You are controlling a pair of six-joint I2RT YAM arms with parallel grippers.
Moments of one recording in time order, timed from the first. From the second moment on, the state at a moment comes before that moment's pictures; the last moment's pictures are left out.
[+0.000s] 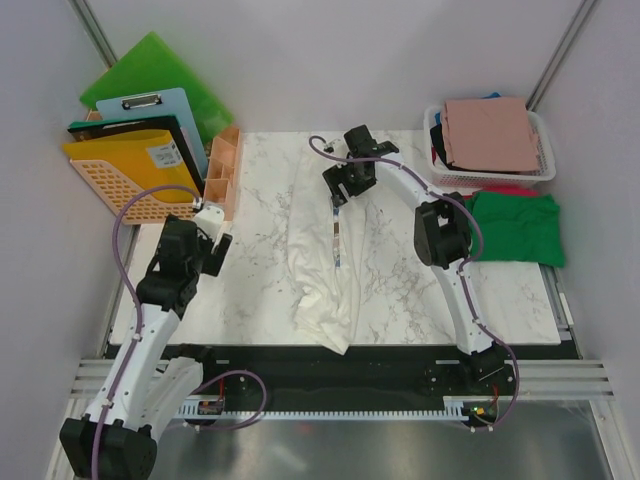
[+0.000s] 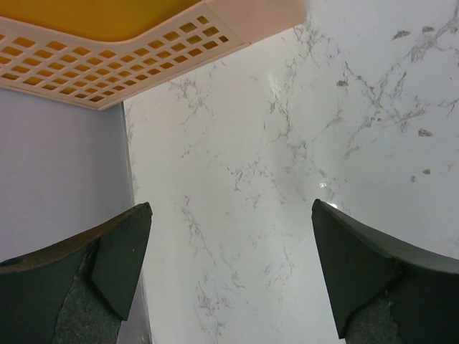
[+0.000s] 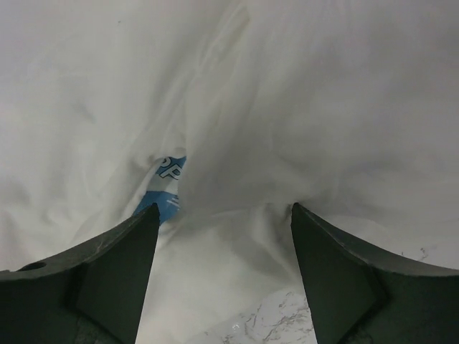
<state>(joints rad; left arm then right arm) -0.14 0.77 0.70 -0.50 -0.29 0.39 0.43 2.50 2.27 -0.82 -0.21 -0.16</state>
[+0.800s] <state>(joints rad) -0.14 0.80 0.66 -0.53 -0.26 0.36 0.44 2.49 2.21 -0.71 -0.09 -0.14</state>
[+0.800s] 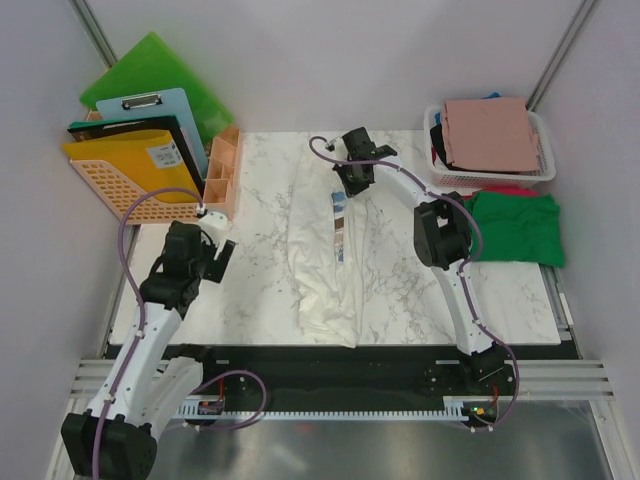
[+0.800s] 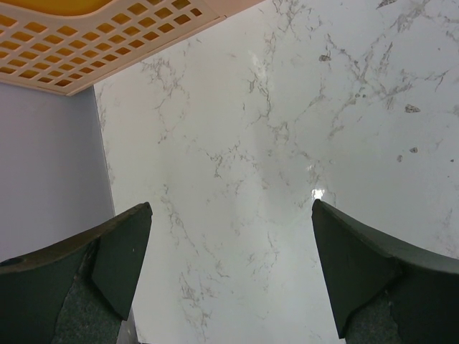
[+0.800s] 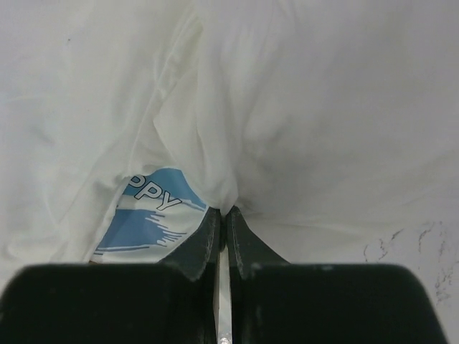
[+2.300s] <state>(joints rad) -0.14 0.74 0.61 -0.55 -0.25 0.36 0.44 1.92 1.63 -0.49 0.00 -0.05</state>
